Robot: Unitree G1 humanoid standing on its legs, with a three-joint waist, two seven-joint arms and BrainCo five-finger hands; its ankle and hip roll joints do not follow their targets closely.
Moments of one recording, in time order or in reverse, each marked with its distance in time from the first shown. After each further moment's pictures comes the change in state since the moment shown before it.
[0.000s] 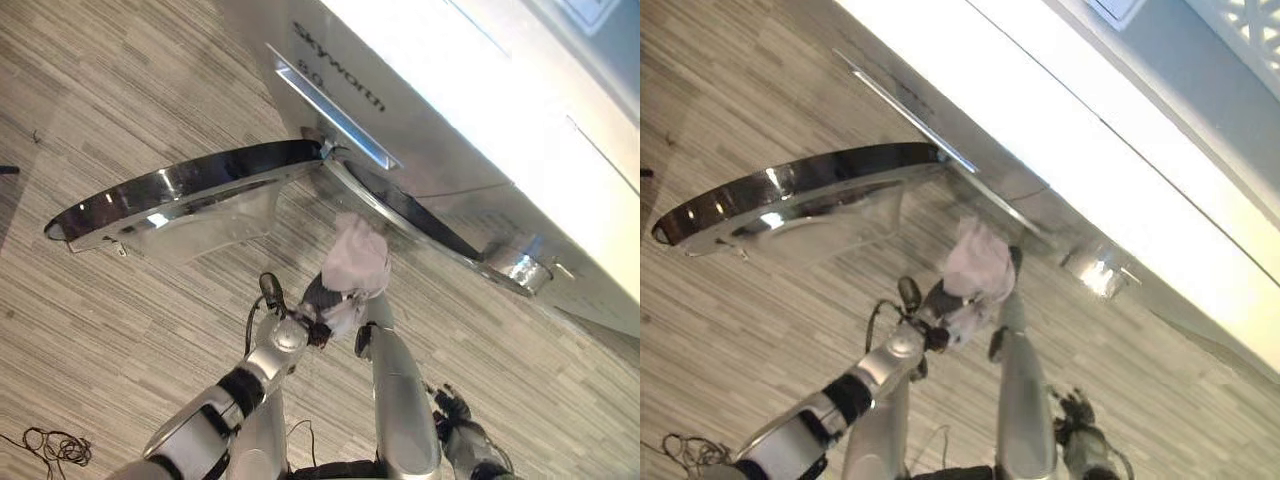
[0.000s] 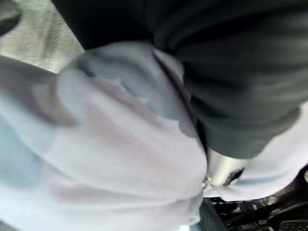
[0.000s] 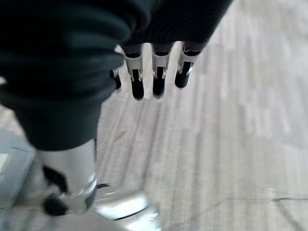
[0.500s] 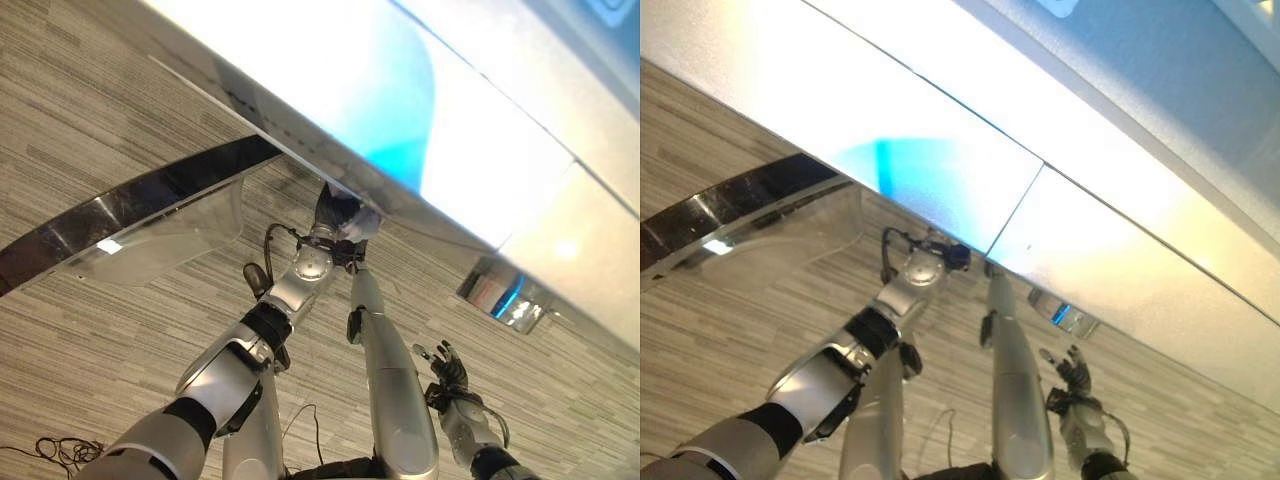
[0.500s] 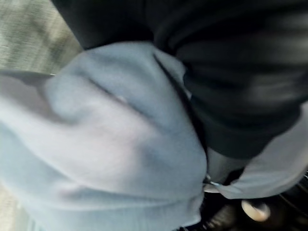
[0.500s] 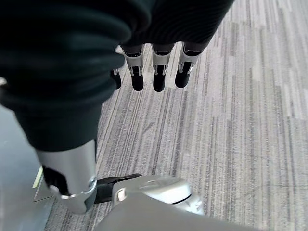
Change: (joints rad) left arm -0.279 -0.104 0.126 0.082 -0.073 -0.059 0.150; right arm -0.003 -0.033 0.069 -0.151 0.016 -0.078 -0.006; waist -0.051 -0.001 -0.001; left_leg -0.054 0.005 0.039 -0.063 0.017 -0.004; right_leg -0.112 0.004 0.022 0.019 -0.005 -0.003
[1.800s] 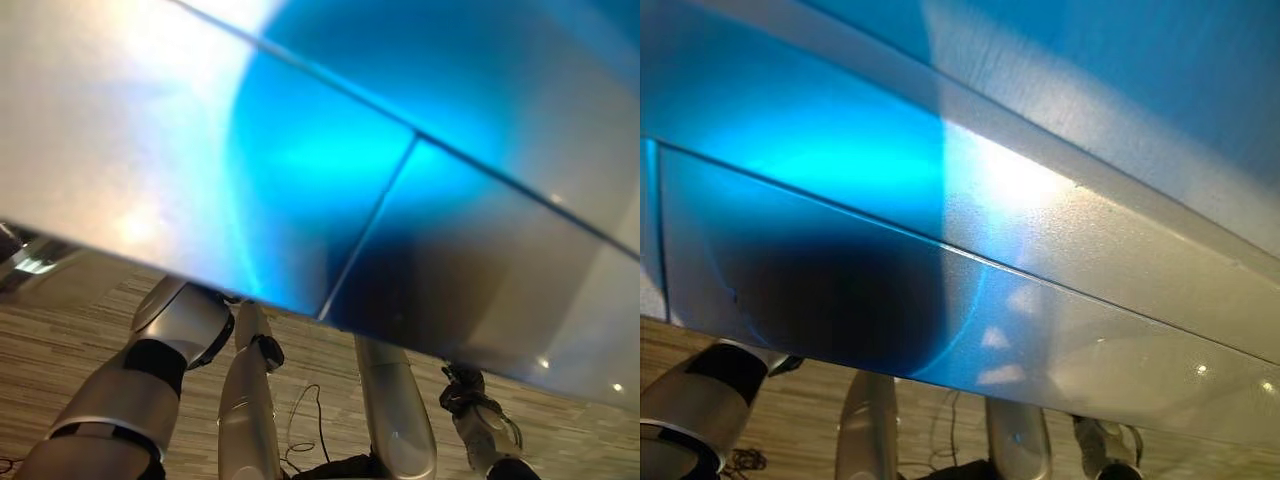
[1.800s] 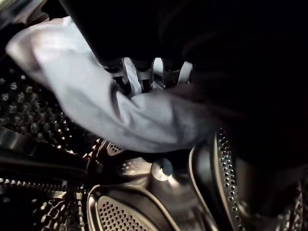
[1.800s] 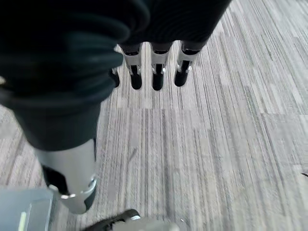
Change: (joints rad) left arm -0.350 0.236 -0.067 -0.308 -0.809 -0.050 -0.091; right arm 0.097 -0.041 -0.081 -0.159 0.074 0.087 0.049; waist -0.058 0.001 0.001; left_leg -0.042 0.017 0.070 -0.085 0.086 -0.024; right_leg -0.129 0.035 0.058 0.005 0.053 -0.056
